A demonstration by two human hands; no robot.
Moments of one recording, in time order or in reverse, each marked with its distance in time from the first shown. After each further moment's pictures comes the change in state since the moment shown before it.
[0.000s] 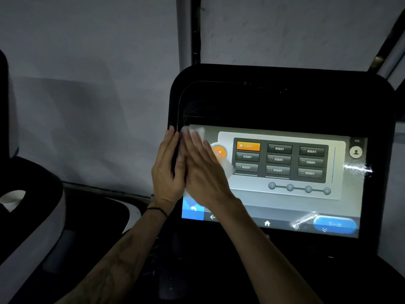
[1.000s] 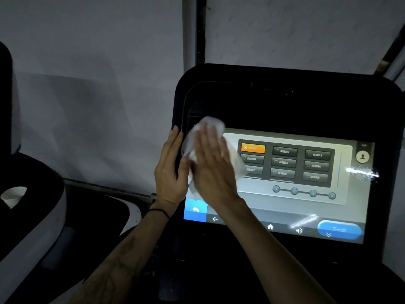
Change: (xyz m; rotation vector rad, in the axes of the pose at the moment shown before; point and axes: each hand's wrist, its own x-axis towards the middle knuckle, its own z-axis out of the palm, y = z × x) left_hand 0.000 0.002 -0.001 -0.022 -0.003 -0.001; right_hand 0.005 0.013 0.012 -0.225 0.077 0.079
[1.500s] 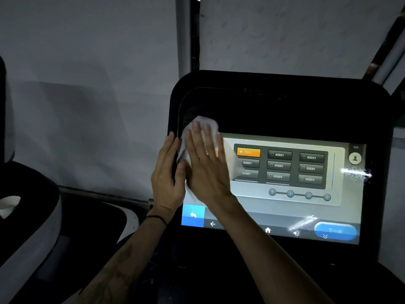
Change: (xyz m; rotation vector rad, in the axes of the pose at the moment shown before) left_hand -0.001 0.000 -0.001 0.017 -0.006 -0.019; right_hand 0.014 0.002 0.003 -0.083 0.023 0.002
